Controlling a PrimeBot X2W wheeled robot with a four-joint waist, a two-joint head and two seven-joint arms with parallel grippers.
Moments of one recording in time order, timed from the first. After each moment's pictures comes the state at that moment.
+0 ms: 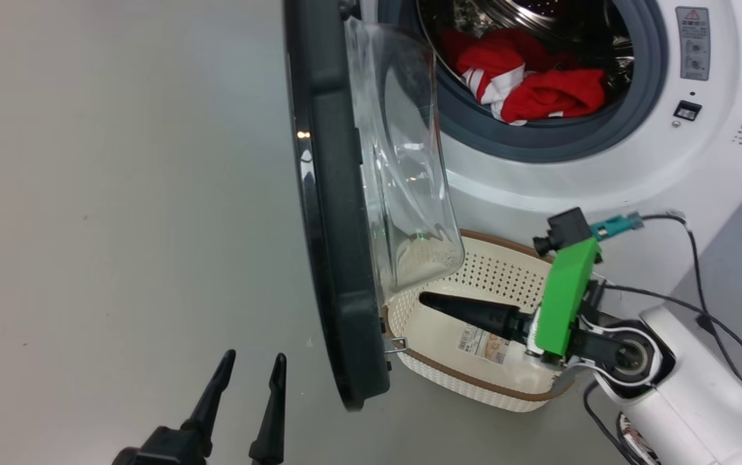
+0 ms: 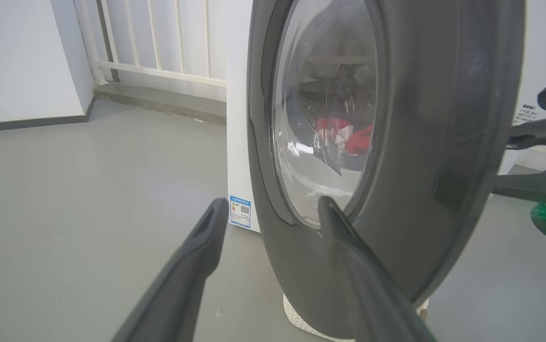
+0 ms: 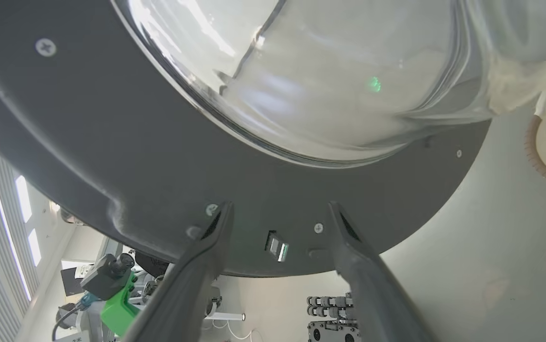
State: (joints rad) left arm -0.02 0.04 -0.22 0.14 -0.25 0.02 -0.25; right arm -0.51 -0.22 0.46 0.38 1.54 0.12 0.67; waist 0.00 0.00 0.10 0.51
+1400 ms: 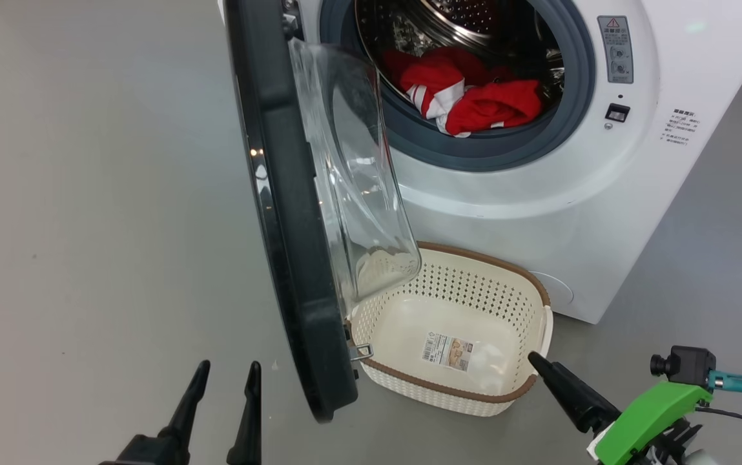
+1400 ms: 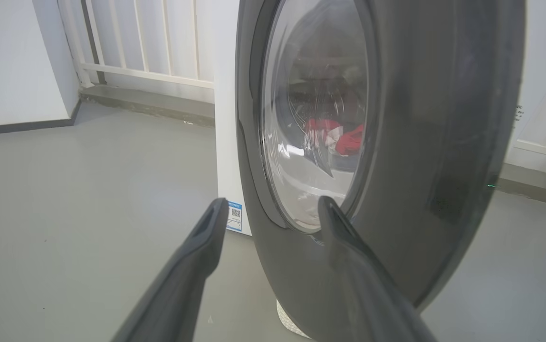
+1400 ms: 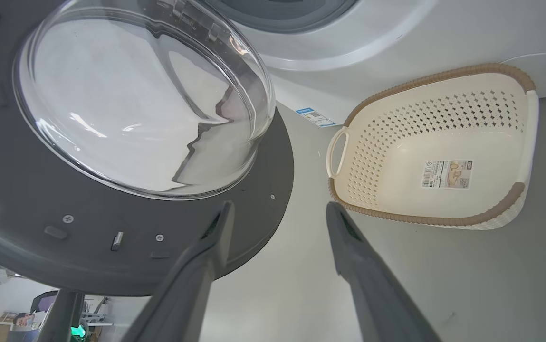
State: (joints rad) left arm 0.00 0.04 -0.15 0.16 -0.24 0.01 -0.25; right arm -0.13 -0.34 0.45 0.31 1.41 0.12 0.04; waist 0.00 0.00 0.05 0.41
